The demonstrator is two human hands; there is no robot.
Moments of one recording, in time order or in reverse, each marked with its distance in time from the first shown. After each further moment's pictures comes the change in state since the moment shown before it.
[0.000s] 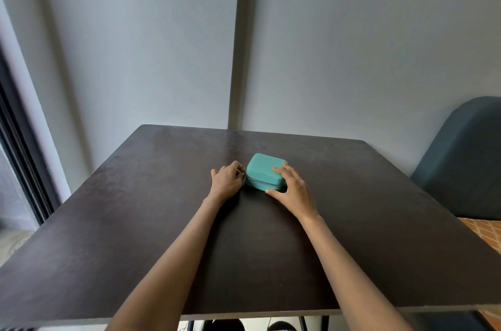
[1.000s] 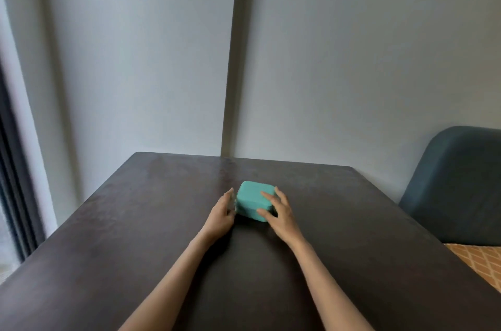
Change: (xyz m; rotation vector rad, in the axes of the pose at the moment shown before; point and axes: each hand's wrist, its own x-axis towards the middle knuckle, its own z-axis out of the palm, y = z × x) left_hand -0.032 -0.002 -0.002 -0.346 -0.139 -0.016; right_hand 0.007 -0.004 0.006 0.344 -0.115 0.093
